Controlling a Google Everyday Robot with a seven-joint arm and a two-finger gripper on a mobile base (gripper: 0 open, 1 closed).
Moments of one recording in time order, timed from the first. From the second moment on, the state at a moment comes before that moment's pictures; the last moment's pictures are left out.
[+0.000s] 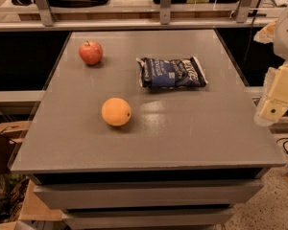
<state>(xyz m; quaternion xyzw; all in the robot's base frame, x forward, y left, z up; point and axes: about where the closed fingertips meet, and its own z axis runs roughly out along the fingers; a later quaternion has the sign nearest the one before) 0.438 -0.215 0.981 -0.60 0.78 -0.04 0.17</state>
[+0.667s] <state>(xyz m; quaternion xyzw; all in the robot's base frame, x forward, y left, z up) 0.440 -0.214 0.983 -0.61 0.77 -0.03 0.17</state>
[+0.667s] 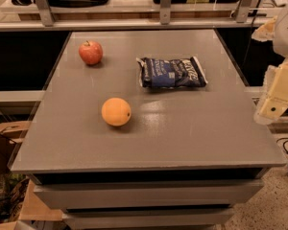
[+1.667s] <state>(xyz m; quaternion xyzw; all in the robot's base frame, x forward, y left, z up) 0.477 -0.078 0.970 -0.83 0.55 -0.06 0.11</state>
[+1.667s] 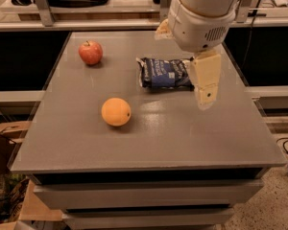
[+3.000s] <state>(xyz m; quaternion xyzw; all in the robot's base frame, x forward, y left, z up) 0.484 0.028 0.915 -0.94 0.32 -0.04 0.07</state>
